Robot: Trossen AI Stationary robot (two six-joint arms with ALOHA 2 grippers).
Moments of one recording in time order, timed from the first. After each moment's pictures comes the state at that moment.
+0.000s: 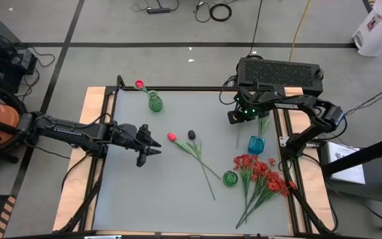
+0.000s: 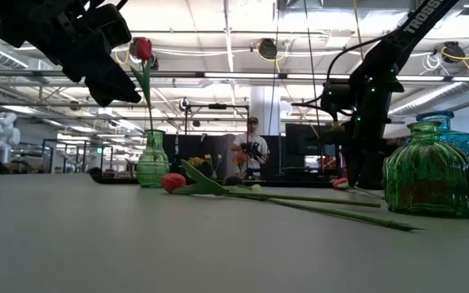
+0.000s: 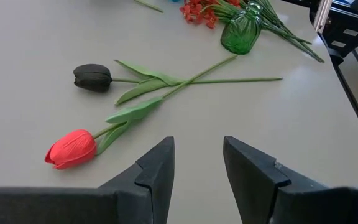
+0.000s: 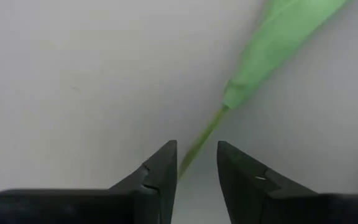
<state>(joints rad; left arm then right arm) -0.05 0.91 0.46 -0.11 0.05 -0.25 -0.68 1.53 0.78 -0.55 -0.03 0.64</state>
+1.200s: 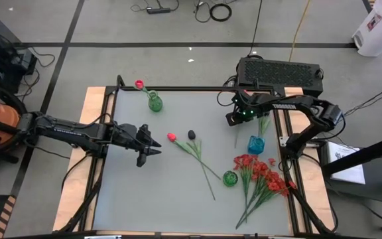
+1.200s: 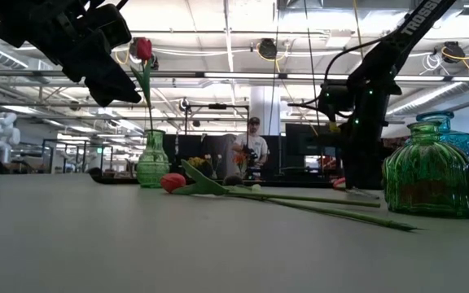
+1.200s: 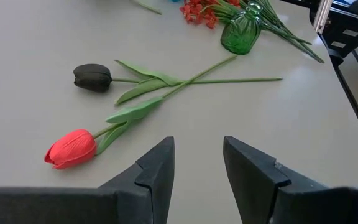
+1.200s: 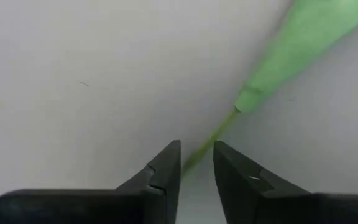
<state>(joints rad) -0.05 0.91 0.46 -0.11 0.05 -0.26 -0.66 1.56 0.78 -0.51 -0.03 0.59</state>
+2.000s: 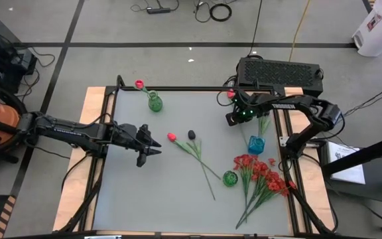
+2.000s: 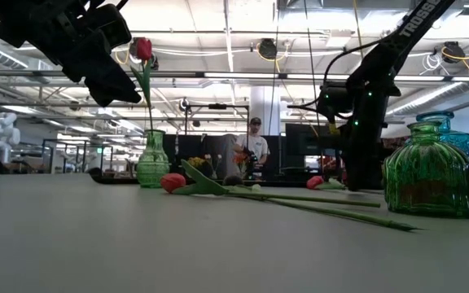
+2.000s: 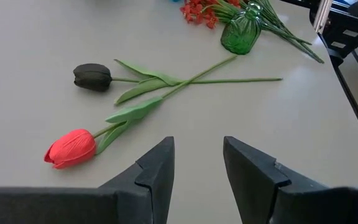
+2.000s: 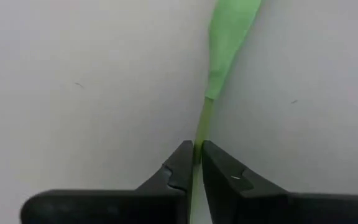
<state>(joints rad) -0.05 0.91 0.46 -0.11 0.05 -0.26 -0.66 1.58 0.78 -0.51 -0.02 0.58</state>
